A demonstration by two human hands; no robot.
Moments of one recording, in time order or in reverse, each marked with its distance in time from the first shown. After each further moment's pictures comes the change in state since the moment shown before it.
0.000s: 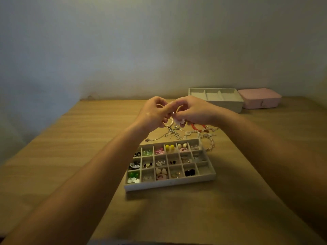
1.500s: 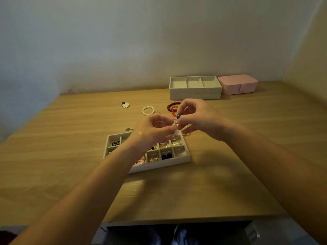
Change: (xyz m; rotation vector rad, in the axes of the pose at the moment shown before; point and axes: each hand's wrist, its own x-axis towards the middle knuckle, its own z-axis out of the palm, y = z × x) left_hand -0.073 -0.011 0.058 -0.313 -0.221 -0.170; right_hand -0.095 0.036 0.003 0.369 0.214 0.164
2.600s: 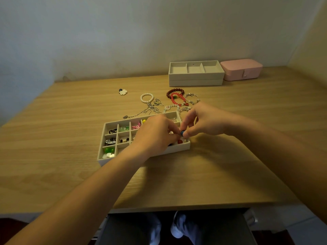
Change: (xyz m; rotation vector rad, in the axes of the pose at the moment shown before) left_hand -0.006 -0.021 0.022 1.048 0.029 0.216; right_hand -0.007 0.028 -0.005 -0.513 -0.252 0.041
